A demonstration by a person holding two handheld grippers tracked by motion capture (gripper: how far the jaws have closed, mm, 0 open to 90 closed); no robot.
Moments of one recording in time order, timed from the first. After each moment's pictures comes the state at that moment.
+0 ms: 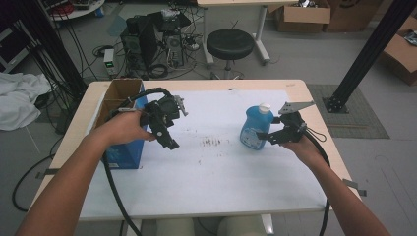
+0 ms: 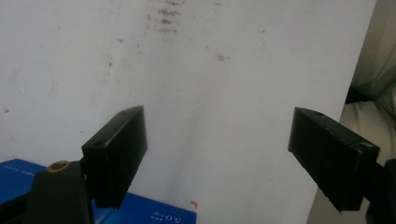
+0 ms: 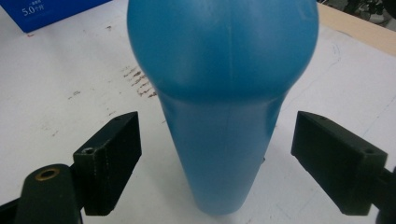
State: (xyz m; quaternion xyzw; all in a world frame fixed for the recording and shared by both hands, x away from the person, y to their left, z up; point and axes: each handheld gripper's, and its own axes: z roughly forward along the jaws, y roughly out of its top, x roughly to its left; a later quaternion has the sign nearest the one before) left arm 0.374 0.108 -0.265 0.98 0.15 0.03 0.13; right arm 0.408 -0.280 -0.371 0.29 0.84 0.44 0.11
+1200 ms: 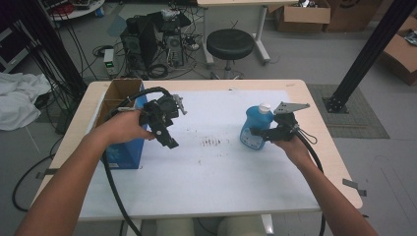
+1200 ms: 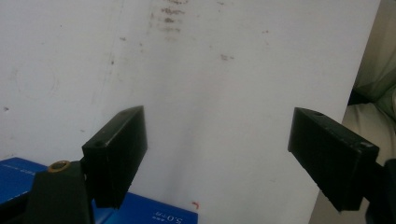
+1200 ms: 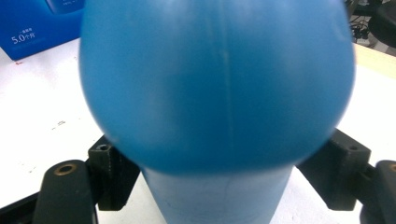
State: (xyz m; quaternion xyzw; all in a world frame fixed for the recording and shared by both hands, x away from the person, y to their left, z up) left arm 0.378 0.111 -0.266 0.98 0.15 0.03 0.13; right arm 0.418 -0.267 -0.387 0.30 0.81 0.48 0.13
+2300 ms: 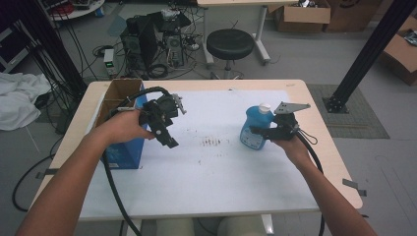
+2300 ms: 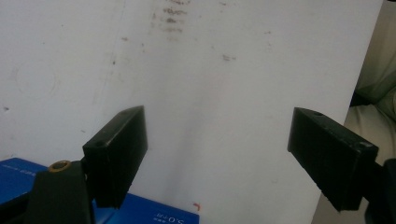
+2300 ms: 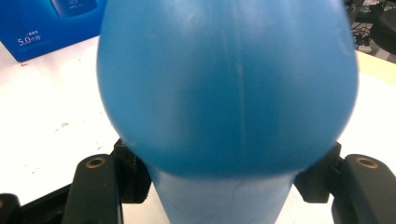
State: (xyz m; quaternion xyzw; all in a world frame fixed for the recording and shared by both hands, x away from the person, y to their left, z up) left arm 0.380 0.113 -0.268 0.98 0.16 0.03 0.13; right arm 0.416 -0.267 -0.385 0.29 0.81 0.49 0.14
